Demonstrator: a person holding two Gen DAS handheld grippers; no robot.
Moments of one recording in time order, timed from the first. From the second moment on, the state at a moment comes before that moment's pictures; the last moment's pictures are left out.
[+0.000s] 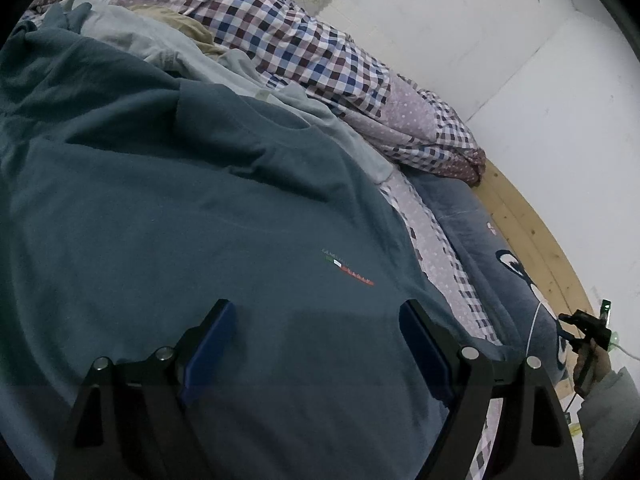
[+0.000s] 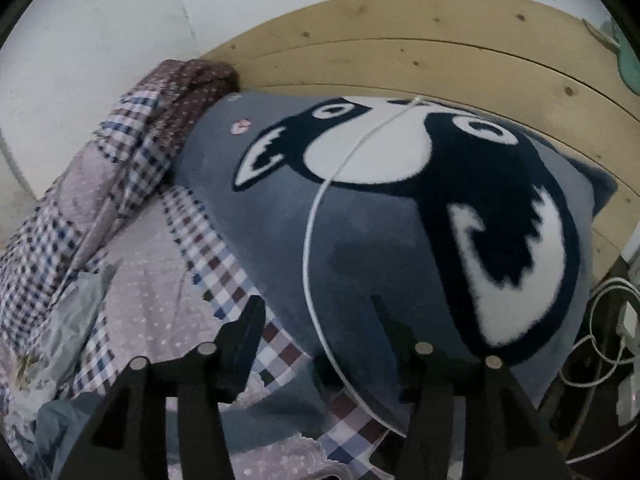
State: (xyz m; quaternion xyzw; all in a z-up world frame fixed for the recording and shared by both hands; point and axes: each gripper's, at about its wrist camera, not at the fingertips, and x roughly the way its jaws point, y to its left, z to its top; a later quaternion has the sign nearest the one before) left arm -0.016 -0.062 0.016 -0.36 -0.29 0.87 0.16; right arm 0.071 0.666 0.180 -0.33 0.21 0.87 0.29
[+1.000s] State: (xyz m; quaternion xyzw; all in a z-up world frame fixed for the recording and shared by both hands) left arm -0.017 -0.058 0.012 -0.36 -0.28 0.87 0.16; right arm 0.074 0.607 0.047 -0.55 0.04 0.81 0.21
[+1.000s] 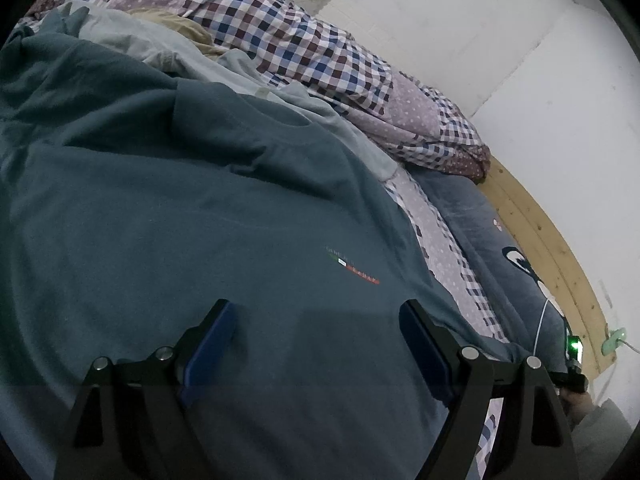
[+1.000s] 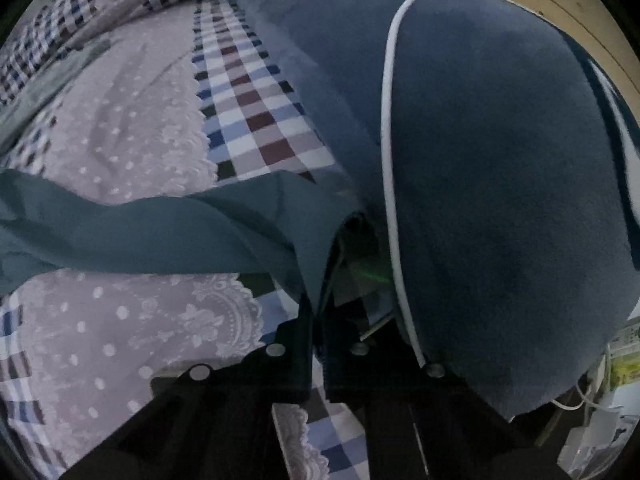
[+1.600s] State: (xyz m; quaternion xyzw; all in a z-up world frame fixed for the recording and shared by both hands) left arm -0.017 -0.059 0.013 -0.36 -0.29 0.87 0.15; right arm 0.177 0.619 0.121 -0.48 0.16 0.84 0.21
